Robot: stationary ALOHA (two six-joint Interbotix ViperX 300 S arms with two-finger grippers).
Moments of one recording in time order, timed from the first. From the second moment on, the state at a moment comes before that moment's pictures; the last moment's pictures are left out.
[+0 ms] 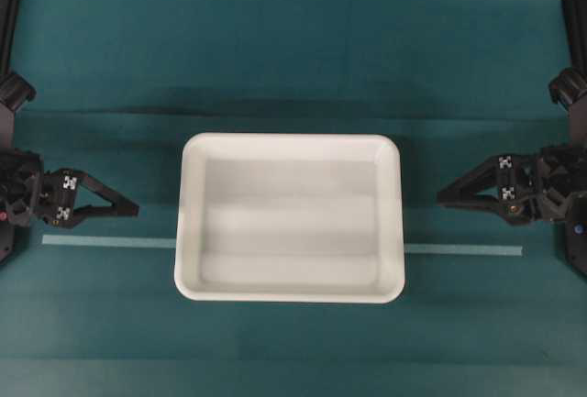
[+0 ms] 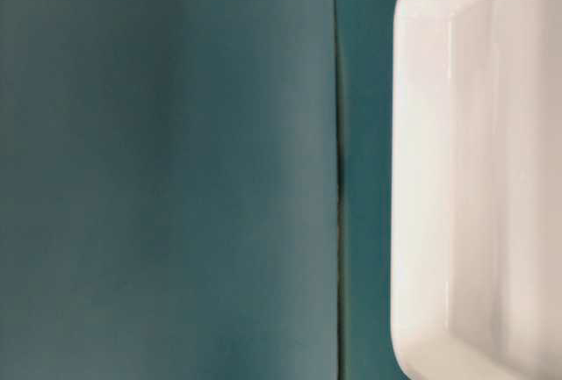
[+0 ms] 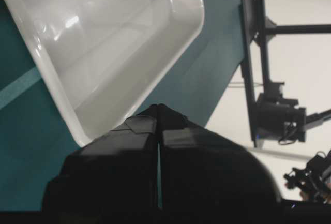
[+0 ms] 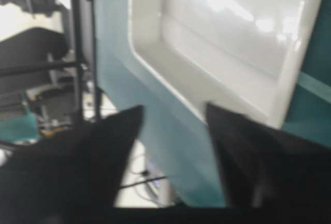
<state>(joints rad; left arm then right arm) -0.04 -0.77 1.26 0.02 -0.10 -1.33 -0.01 -0.74 1.24 0.35 -0.04 1.14</state>
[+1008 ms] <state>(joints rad) 0.06 -0.41 1.35 0.02 -0.53 -1.27 0.12 -0.35 1.35 0.34 -0.51 1.18</state>
